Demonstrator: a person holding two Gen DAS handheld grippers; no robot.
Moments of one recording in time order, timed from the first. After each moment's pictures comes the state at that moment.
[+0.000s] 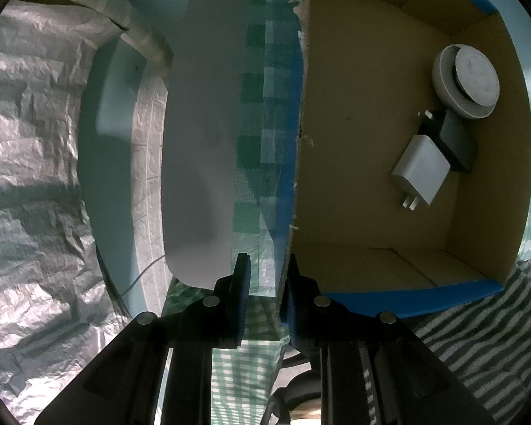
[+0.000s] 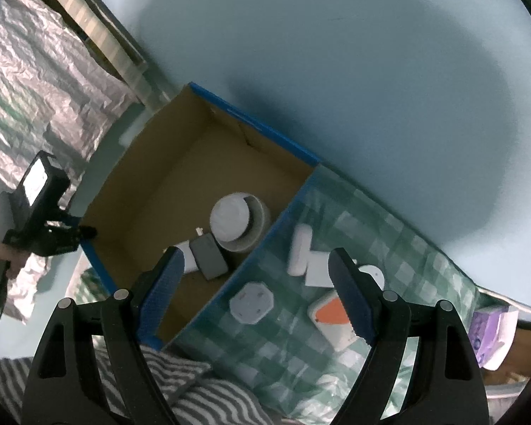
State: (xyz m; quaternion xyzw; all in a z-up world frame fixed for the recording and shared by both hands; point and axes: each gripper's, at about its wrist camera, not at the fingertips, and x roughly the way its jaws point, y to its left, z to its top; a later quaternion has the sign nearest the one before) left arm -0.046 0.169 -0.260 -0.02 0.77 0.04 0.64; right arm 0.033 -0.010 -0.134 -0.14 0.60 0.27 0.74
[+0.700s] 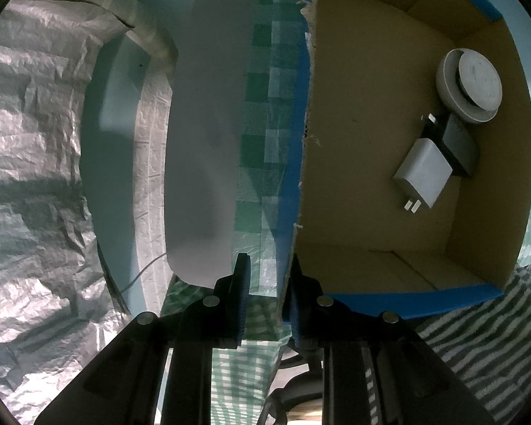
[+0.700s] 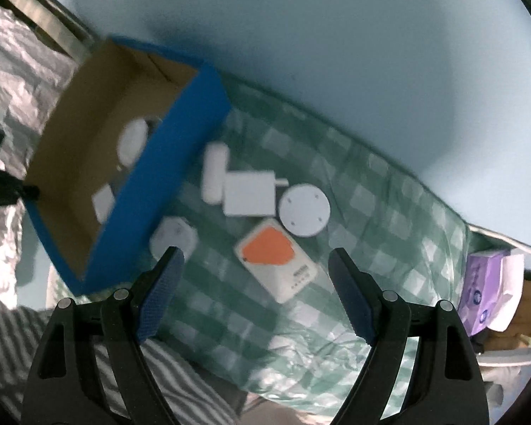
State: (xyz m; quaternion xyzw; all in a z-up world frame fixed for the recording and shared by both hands) left arm -0.047 0.173 -0.260 -0.02 0.77 0.04 0.64; right arm 0.032 -0.120 -0.202 -0.14 0.65 0.22 0.71
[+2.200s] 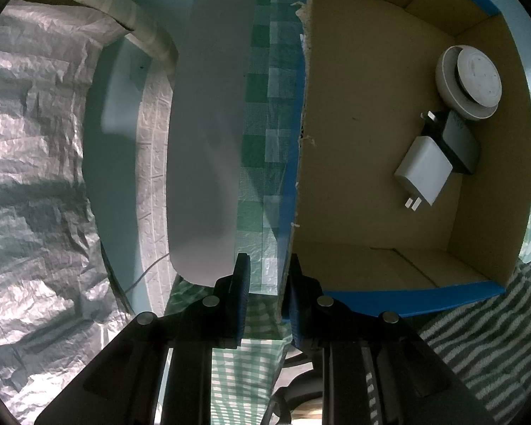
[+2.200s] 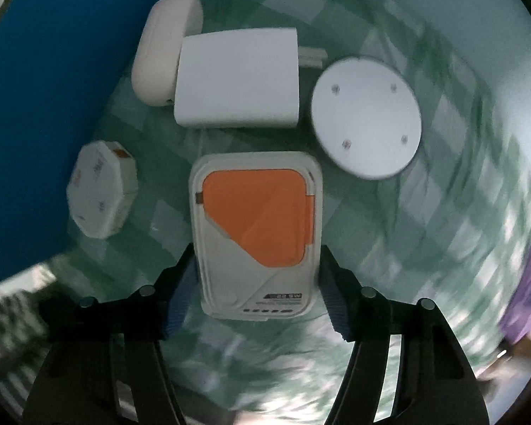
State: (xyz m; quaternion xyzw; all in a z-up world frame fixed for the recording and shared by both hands) left arm -0.046 0.169 -0.258 -0.01 0.77 0.04 0.64; right arm 0.010 -0.108 -0.339 -0.15 0.74 0.20 0.62
